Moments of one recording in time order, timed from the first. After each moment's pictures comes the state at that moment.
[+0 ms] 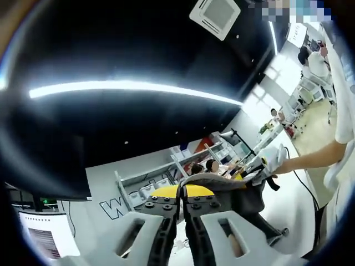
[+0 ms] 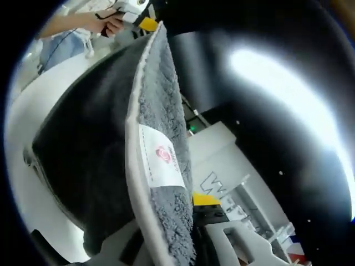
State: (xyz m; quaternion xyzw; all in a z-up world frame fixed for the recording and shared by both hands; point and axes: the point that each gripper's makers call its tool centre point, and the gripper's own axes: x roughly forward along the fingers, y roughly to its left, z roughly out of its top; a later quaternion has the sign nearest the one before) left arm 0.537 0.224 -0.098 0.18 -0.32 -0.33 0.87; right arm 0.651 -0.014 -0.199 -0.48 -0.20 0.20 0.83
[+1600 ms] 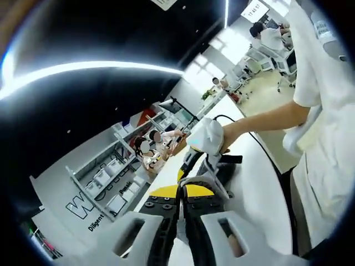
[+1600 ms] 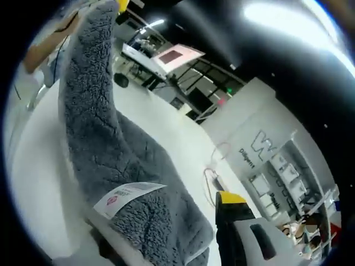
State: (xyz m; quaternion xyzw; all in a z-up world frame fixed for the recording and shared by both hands) left arm 0.526 0.111 -0.203 0.35 -0.18 -0.48 0.79; right arm 0.669 -0.009 -0.306 -0.43 0.02 0.31 0.85
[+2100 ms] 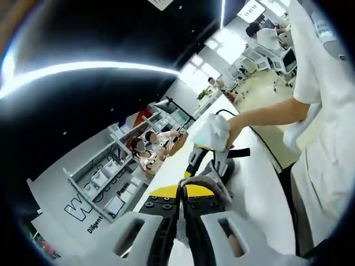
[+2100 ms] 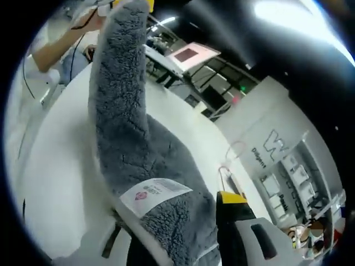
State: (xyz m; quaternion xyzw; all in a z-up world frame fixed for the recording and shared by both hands) left arm 0.531 0.105 -0.202 0.36 -0.18 -0.49 0.78; right arm 0.638 -0.005 -0.319 -0.44 0.05 0.35 0.83
